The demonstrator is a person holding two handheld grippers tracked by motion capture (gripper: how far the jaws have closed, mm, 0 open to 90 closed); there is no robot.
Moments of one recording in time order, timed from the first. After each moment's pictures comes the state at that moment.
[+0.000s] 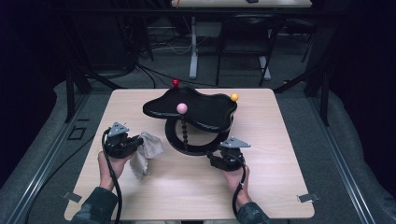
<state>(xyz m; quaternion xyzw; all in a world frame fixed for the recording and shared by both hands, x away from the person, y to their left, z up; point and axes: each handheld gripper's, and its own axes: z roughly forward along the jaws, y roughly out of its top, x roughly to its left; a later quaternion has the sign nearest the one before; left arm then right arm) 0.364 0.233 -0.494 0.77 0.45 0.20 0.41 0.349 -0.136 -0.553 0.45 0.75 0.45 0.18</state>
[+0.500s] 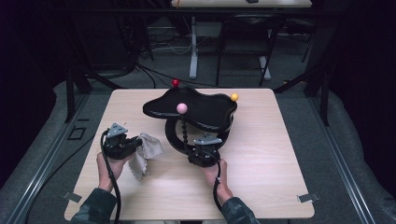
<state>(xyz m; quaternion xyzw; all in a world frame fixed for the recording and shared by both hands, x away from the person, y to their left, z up) 0.361 0.236 -0.495 0.77 0.45 0.20 0.41 0.368 -0.065 -0.552 0.40 0.78 0.44 0.19</state>
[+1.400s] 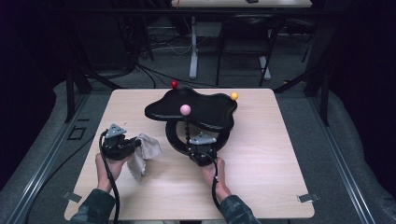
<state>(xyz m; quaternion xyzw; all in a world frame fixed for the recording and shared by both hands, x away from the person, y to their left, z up) 0.361 0.240 -0.497 0.76 0.46 0.20 0.41 0.366 -0.059 -0.553 0.39 0.80 0.41 0.22</state>
